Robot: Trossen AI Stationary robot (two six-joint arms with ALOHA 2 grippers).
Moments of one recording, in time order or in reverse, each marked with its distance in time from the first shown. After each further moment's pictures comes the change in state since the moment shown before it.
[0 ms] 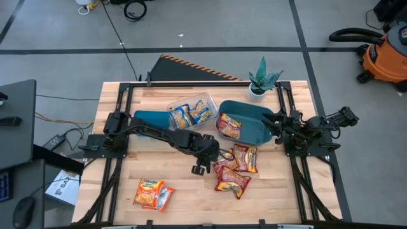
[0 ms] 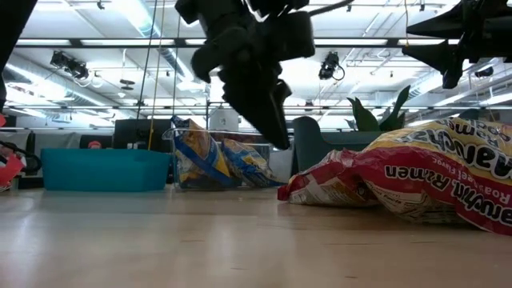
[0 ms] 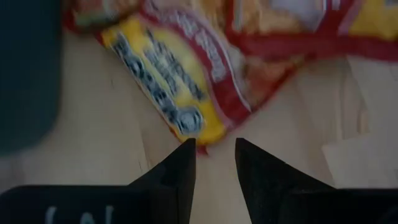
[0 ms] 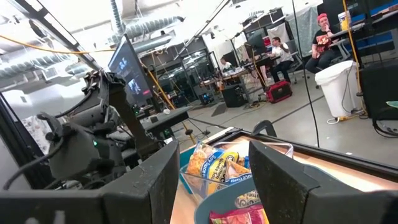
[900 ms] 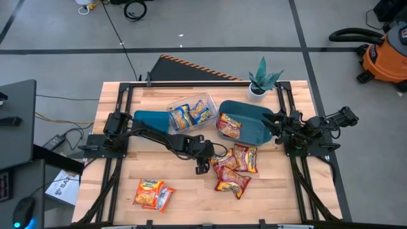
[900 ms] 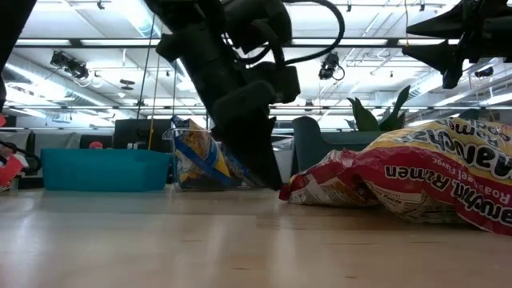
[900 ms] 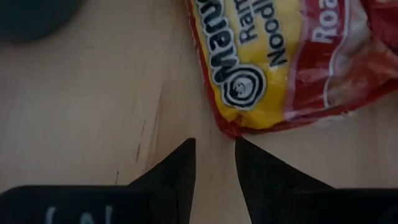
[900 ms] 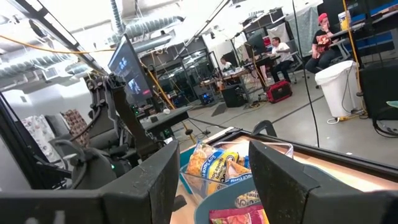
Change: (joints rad) left arm -0.008 0.002 -0.227 0.287 -0.121 -0.401; right arm 0.000 0.000 0.000 0.000 0.000 0.000
